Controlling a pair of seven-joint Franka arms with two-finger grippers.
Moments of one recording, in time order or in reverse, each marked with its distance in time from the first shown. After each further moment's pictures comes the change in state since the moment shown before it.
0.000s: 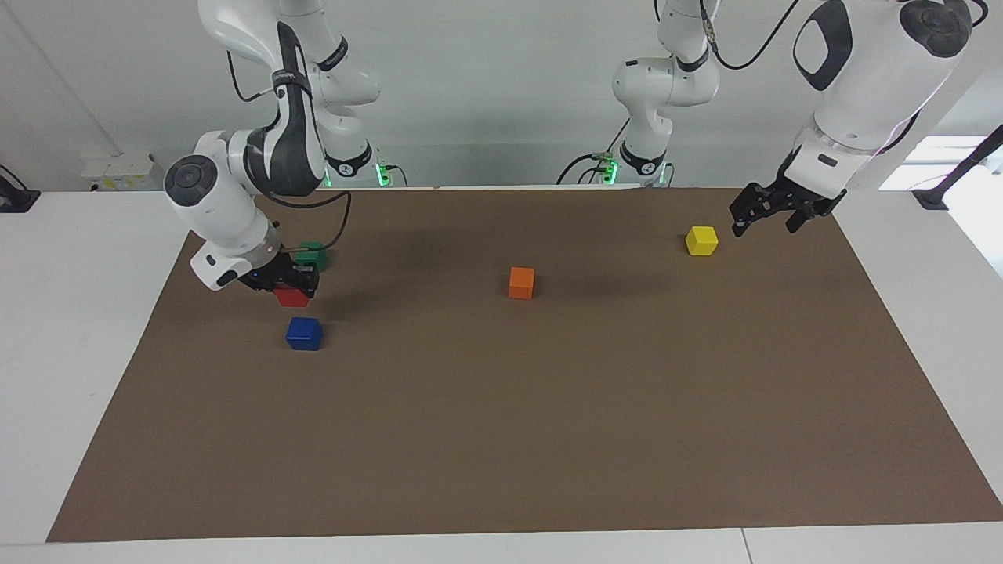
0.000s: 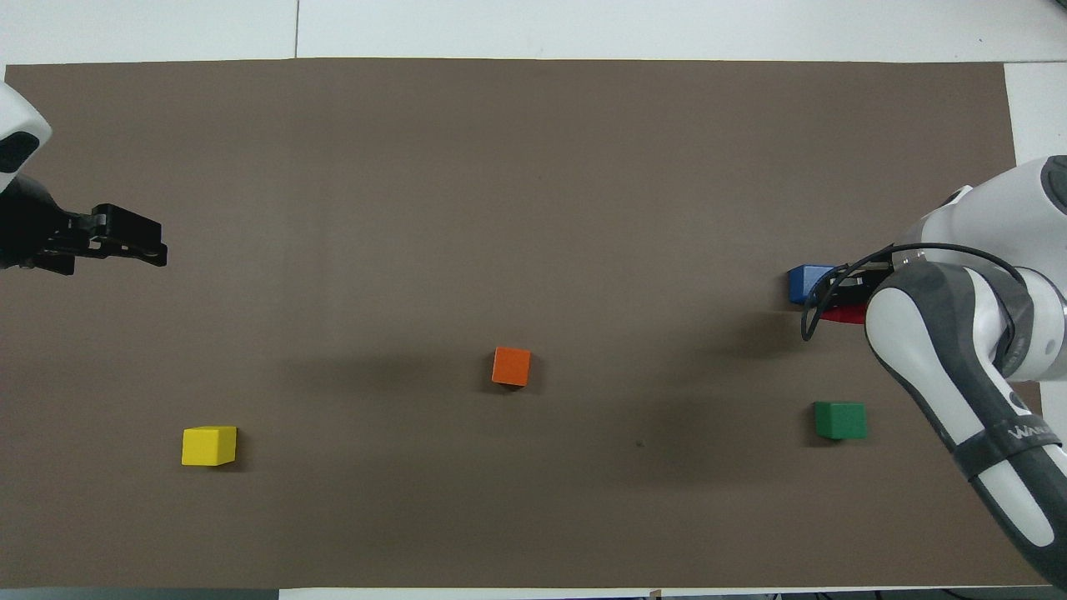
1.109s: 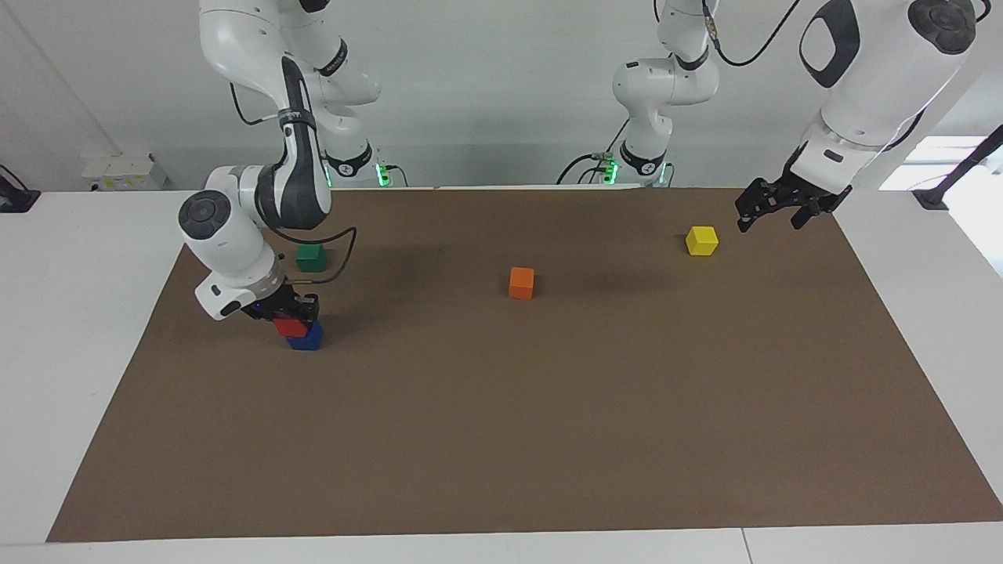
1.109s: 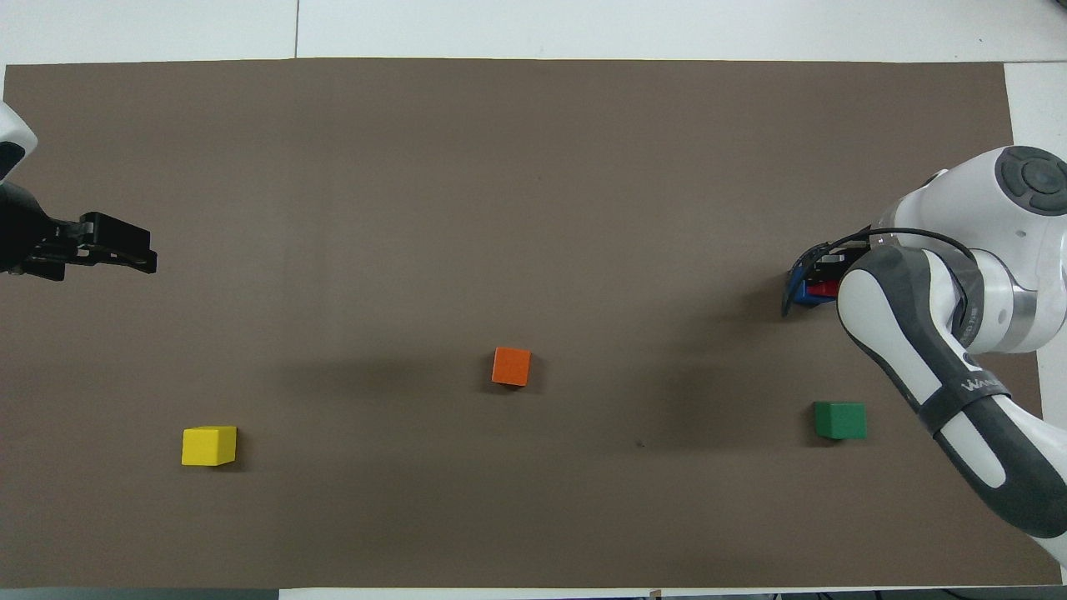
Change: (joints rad) left arm 0.056 -0.002 -0.041 -0.012 0.002 0.002 0.020; right arm 0.000 0.107 0.001 0.048 0.013 0.106 0.021
